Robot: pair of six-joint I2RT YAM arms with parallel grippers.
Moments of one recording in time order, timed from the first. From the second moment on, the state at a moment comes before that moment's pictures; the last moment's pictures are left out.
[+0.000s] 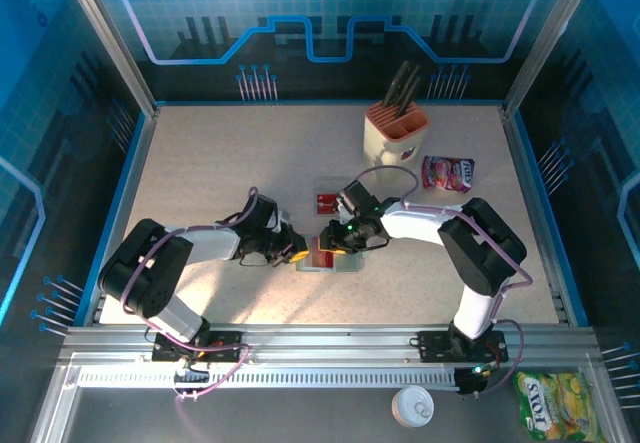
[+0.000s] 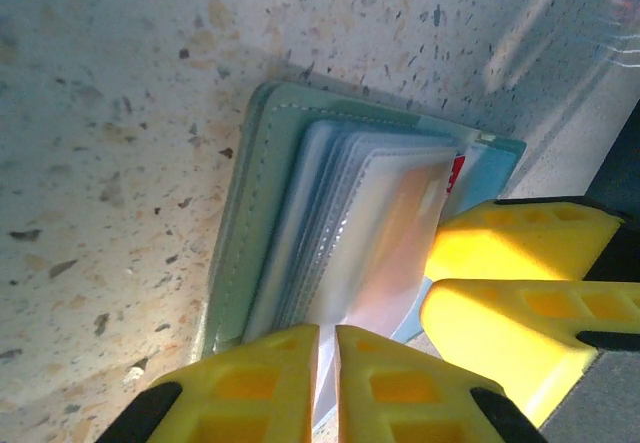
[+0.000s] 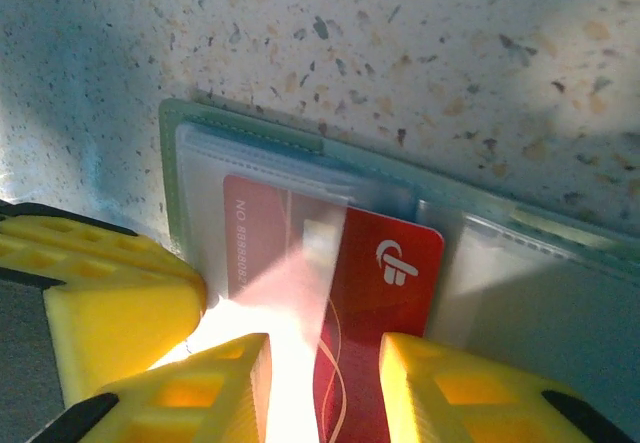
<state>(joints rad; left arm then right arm) -0.44 1.58 0.59 0.01 0.62 -1.03 0.69 1.78 0.97 -0.31 -0.43 0.74</state>
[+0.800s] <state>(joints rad) -0.48 1.57 0.71 -0.11 0.62 -1.00 0.68 1.70 0.95 -0.33 -0.42 0.74</state>
